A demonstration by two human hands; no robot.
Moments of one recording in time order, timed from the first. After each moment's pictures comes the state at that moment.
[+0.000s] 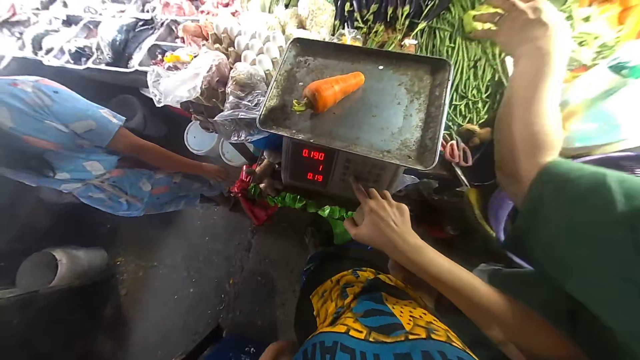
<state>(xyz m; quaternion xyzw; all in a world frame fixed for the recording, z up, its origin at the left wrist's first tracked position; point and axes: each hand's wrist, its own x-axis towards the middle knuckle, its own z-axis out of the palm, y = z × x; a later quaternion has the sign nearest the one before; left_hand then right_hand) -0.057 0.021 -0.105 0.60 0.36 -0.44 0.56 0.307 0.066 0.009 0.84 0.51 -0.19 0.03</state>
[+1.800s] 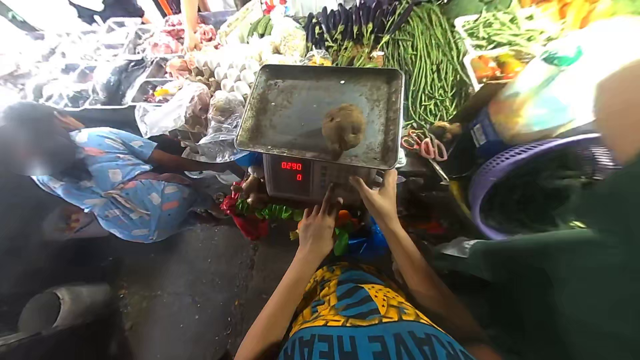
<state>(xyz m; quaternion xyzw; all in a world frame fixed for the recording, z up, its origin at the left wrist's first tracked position) 0.199 0.132 -0.058 0.96 0.25 0.05 0.12 0.366 0.068 -0.067 0.77 0.23 -0.11 -0.58</state>
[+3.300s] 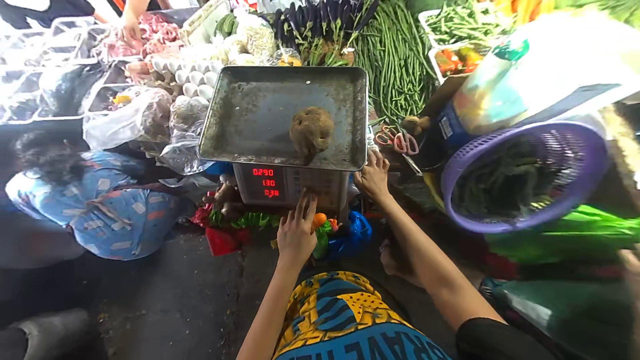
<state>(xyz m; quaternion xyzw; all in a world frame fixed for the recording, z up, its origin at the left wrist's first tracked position) 0.201 0.127 -0.079 0.95 0.29 0.09 0.07 0.480 0.053 -0.165 0.86 0.44 0.02 -0.24</state>
